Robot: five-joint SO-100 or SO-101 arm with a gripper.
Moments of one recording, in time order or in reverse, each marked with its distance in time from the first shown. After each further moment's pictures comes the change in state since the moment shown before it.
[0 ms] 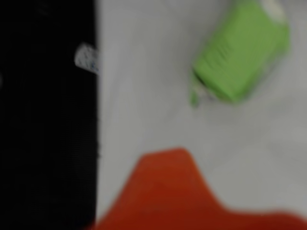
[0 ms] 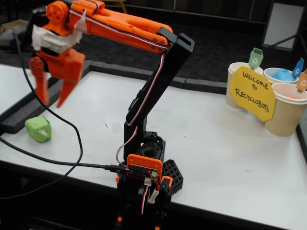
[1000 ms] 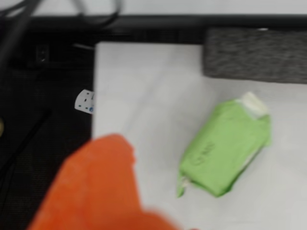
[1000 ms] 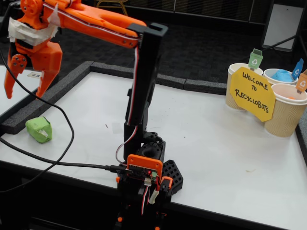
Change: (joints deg) arm 6.1 -20.7 -19.2 -1.0 -26.5
